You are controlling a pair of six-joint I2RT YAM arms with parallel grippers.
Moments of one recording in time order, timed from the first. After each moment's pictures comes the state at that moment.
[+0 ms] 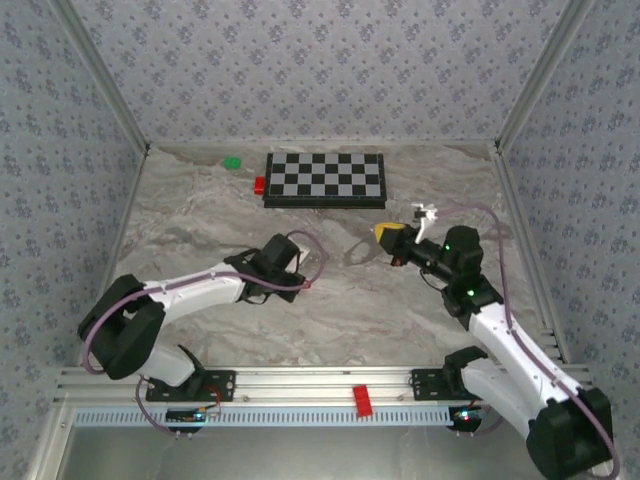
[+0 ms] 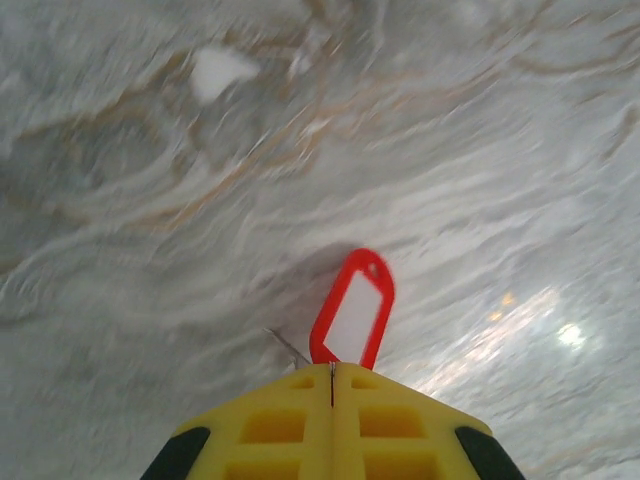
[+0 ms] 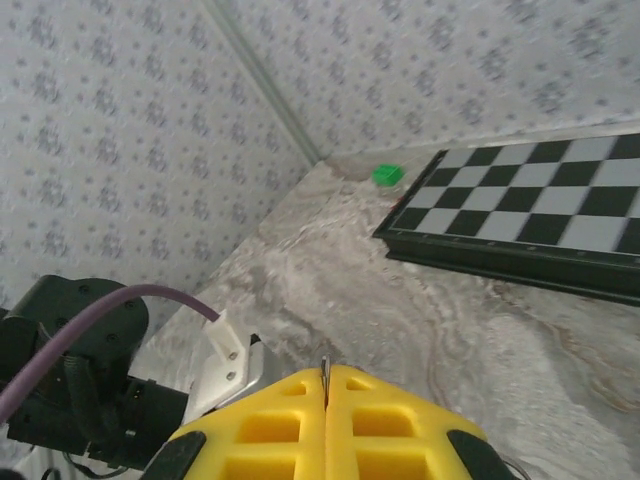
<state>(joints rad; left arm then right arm) -0.80 1.44 0.75 -0.34 -0.01 -0.25 0.35 0.87 0.53 0.23 -0.51 0.45</state>
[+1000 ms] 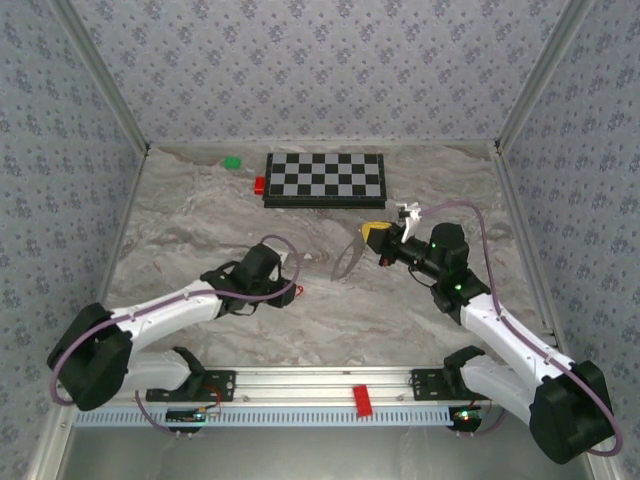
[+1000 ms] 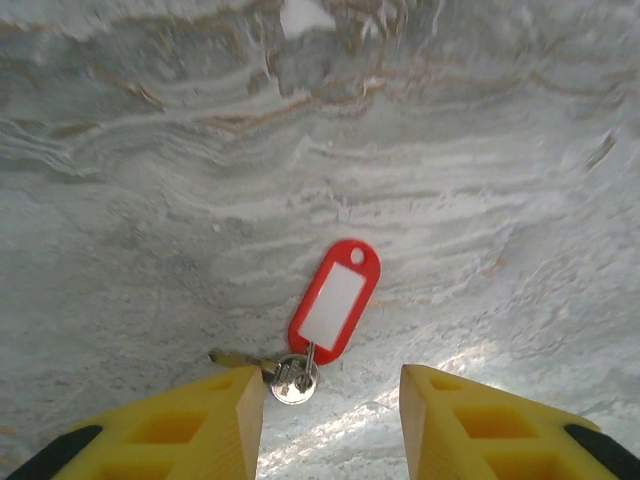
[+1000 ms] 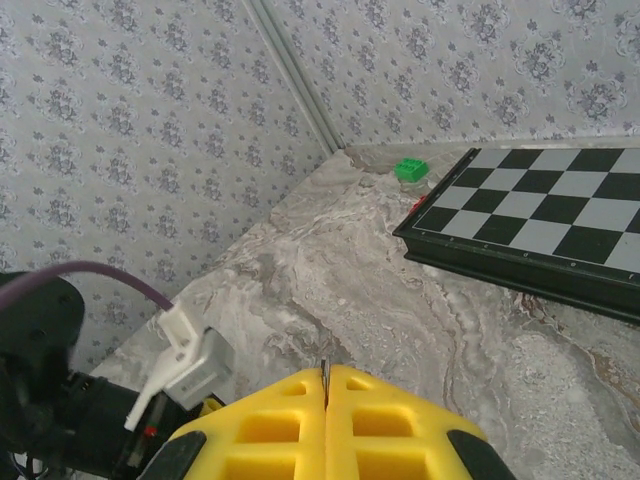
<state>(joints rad) -0.77 1.22 0.61 -0.32 0.01 -0.45 0.42 0.95 0.52 0.33 -0.48 0.40</state>
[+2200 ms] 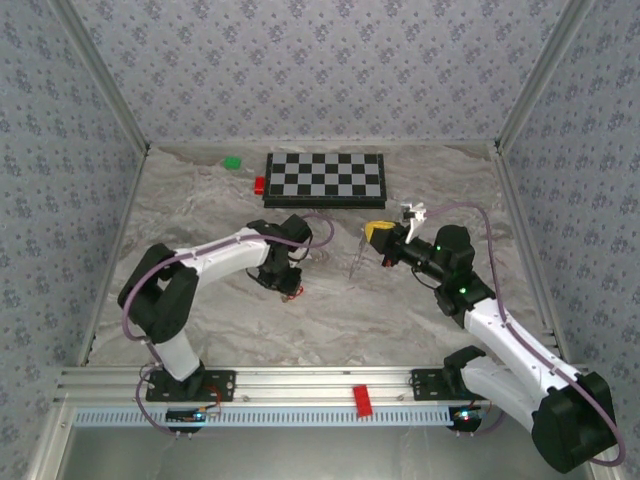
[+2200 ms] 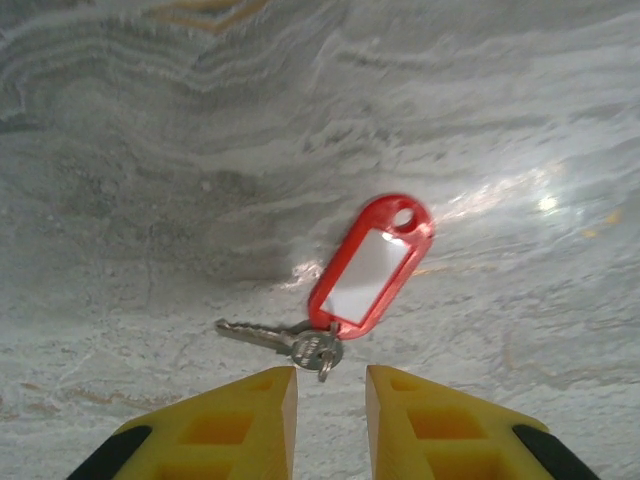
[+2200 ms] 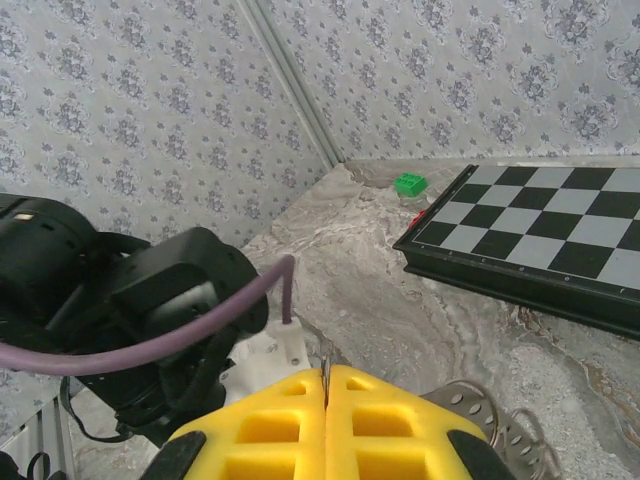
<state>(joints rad) -0.74 1.72 1.14 -0.92 0.08 -0.35 0.42 0.90 0.52 0.31 -0.47 0.40</state>
